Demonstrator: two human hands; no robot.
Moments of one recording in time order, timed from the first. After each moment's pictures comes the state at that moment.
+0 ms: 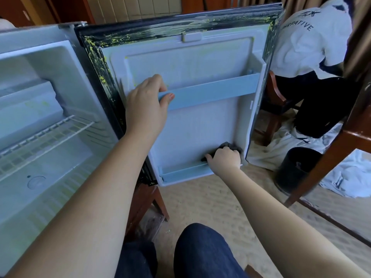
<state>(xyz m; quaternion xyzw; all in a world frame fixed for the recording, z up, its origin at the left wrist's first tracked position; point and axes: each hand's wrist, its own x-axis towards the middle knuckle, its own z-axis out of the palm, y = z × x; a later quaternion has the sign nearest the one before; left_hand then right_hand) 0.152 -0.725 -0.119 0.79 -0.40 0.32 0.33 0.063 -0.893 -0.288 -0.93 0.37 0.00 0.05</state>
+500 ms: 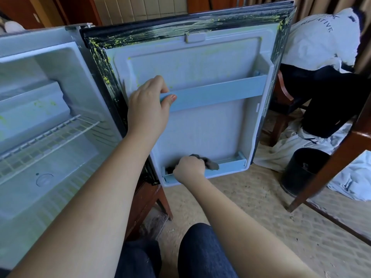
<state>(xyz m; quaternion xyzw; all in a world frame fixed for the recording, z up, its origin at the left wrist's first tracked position) 0.150 -0.720 -0.119 0.79 -0.40 0.33 0.33 0.105 -0.797 -0.274 -0.95 0.27 0.04 0.13</state>
